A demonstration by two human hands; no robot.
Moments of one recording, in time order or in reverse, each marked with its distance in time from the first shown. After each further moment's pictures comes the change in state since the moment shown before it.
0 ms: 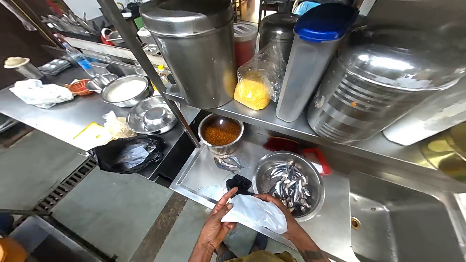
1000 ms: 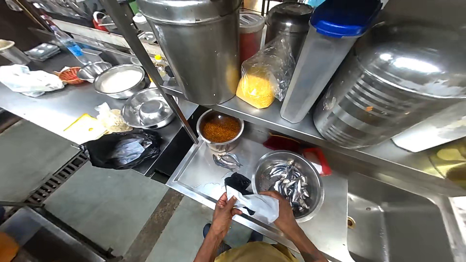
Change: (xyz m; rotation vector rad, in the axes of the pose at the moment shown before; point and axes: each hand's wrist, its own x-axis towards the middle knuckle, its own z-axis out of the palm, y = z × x) left_hand 0.039 -0.034 -0.016 0.212 0.429 0.104; right_hand 0.014 -0.003 -0.008 -0.827 0.324 -0.075
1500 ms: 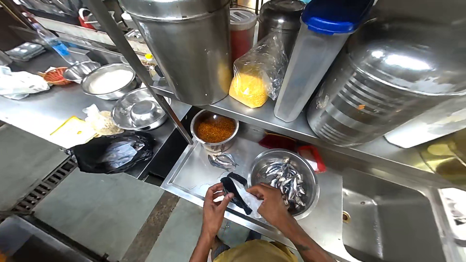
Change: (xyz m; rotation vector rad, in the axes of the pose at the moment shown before) left_hand 0.005 0.018 -0.006 0.655 0.139 0.332; right_hand 0.024 -0.046 -0.003 -0.096 -0.026 -0.137
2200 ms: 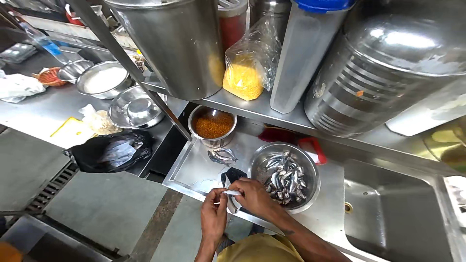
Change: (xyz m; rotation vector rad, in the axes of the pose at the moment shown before) left_hand -0.030 0.036 0.004 0.229 0.080 0.096; right_hand 0.025 -0.023 0.024 -0.087 -0.247 -0.123
